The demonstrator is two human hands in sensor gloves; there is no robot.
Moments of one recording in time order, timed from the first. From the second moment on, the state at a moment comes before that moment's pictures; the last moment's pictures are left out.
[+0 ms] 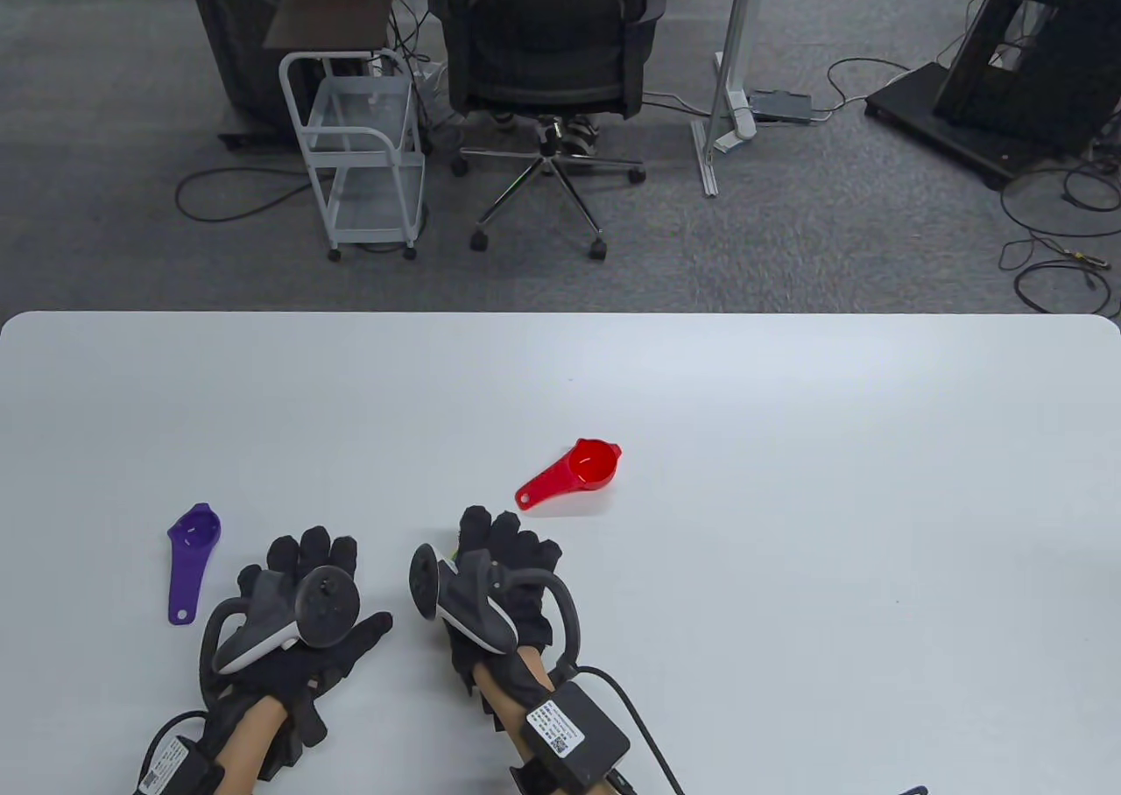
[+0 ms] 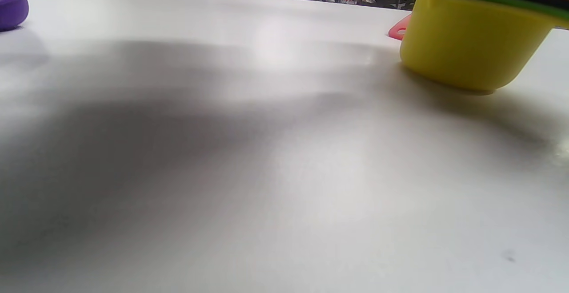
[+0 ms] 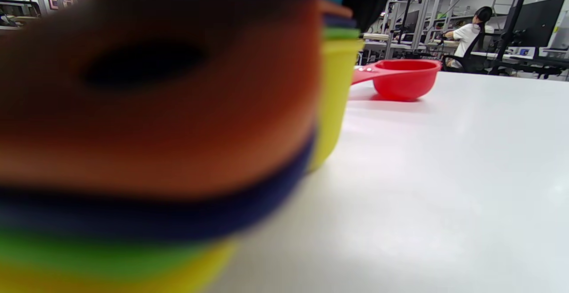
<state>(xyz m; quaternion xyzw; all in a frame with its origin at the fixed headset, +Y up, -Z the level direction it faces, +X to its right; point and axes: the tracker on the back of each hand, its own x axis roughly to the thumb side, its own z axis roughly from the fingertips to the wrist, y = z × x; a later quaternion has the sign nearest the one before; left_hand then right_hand) -0.288 -0.722 -0.320 -0.16 -0.11 0.01 0.98 -0.103 -0.716 -0.338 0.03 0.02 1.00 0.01</state>
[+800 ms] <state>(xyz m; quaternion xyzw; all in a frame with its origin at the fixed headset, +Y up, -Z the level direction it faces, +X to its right) -0.294 -0.723 -0.325 -0.18 -0.08 0.00 0.98 0.035 -0.722 -0.427 0.01 0.13 0.99 0.06</state>
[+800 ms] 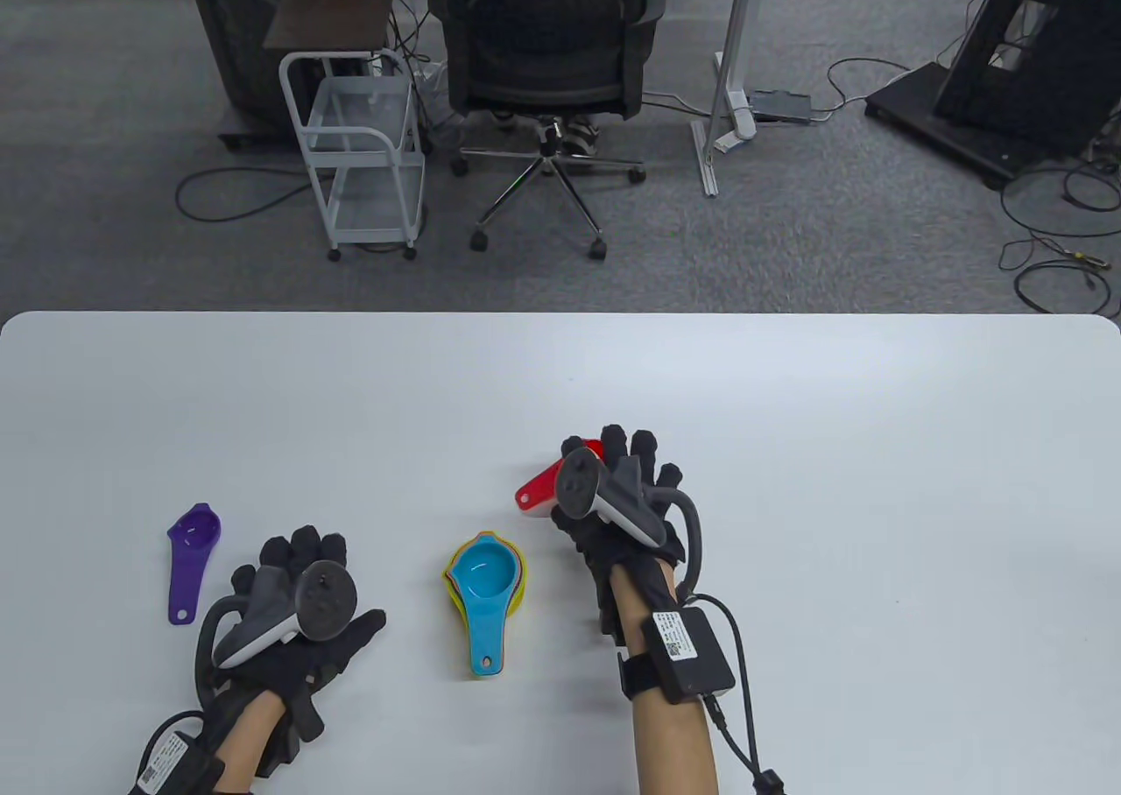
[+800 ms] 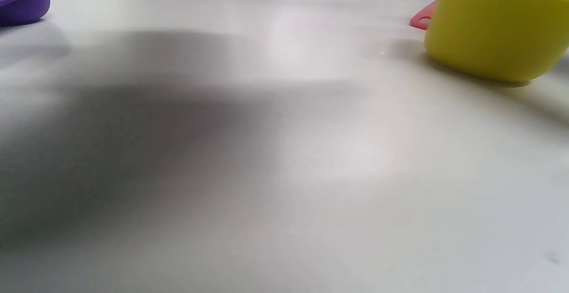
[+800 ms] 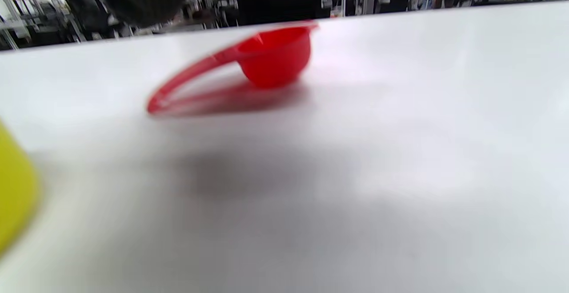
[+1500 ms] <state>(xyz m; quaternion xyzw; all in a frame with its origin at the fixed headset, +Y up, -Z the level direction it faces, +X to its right) -0.293 -0.722 -0.324 -0.19 -0.07 0.01 0.98 0.020 -0.749 -0.475 0.02 0.13 0.99 0.03</state>
